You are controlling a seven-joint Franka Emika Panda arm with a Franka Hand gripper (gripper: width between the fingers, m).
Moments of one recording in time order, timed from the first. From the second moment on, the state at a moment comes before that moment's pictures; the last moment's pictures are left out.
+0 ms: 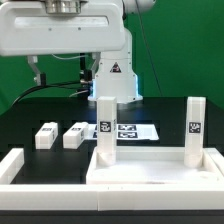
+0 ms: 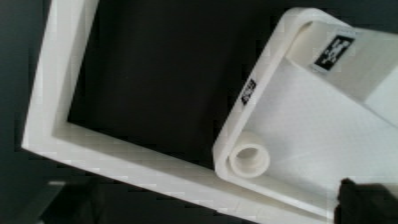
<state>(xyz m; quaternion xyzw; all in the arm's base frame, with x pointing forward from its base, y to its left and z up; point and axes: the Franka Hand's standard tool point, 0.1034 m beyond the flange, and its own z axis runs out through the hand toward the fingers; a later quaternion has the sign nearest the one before) 0.568 -0.113 0.164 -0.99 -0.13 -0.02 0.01</state>
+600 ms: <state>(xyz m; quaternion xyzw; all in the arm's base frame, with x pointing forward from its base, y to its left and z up) 0.502 -0.162 0.110 -0.99 0.15 0.01 0.08</state>
